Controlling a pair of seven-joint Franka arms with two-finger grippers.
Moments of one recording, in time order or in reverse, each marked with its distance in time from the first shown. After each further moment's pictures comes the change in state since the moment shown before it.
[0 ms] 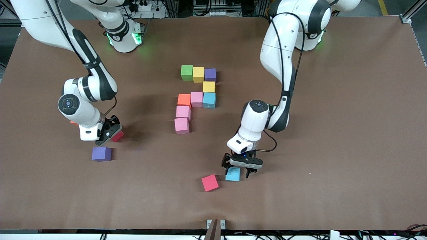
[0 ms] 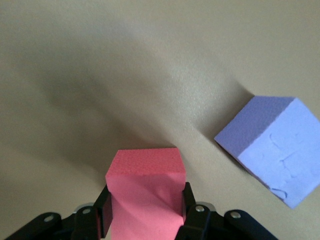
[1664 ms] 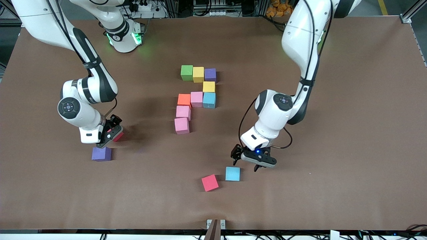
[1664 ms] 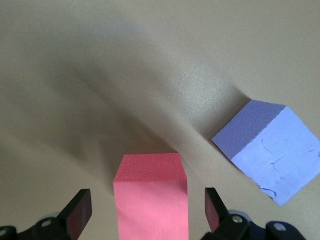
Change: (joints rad) left arm 0.174 -0.263 -0.217 -0.183 0.000 -0.095 0.292; right arm 0.018 0.002 -0.008 0.052 0.000 -0.098 0.004
